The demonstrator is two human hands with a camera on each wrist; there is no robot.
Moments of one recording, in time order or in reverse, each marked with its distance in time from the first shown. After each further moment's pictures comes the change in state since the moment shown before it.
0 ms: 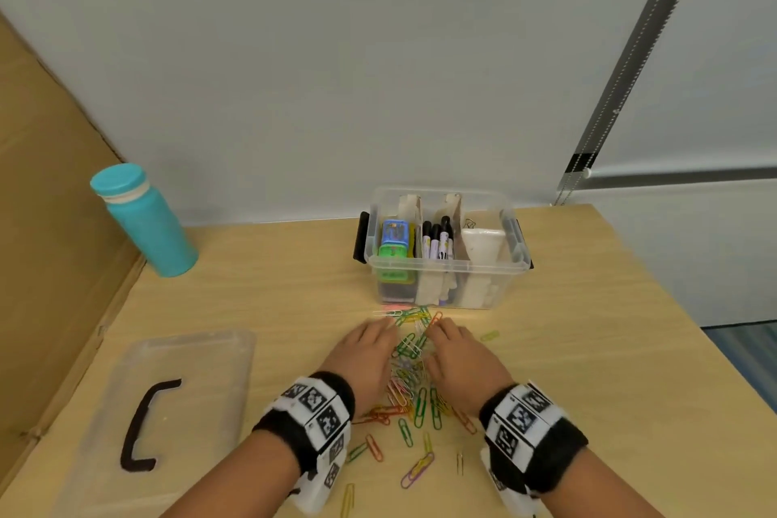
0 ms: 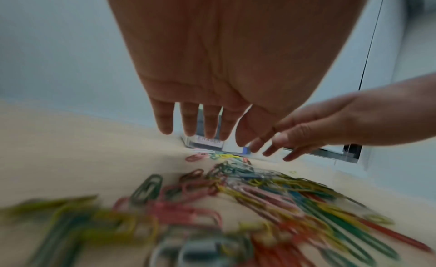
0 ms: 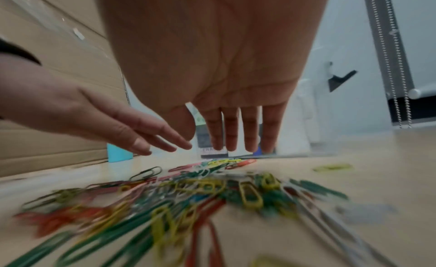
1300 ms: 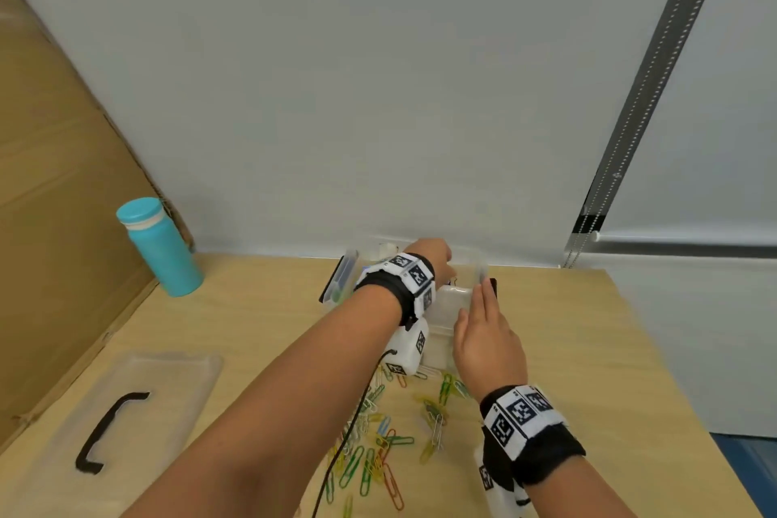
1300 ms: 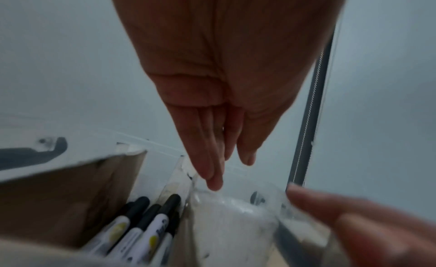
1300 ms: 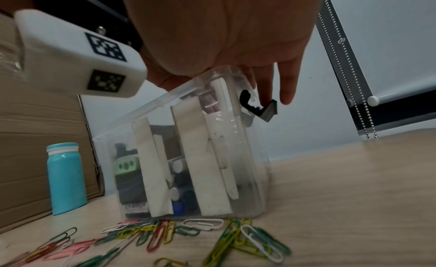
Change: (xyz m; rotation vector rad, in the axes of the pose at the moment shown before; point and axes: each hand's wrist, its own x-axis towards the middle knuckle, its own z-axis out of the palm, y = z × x) left_hand 0.180 0.130 -0.141 -0.057 0.169 -0.247; right_hand 0.042 0.096 -0.074 0.119 0.455 0.124
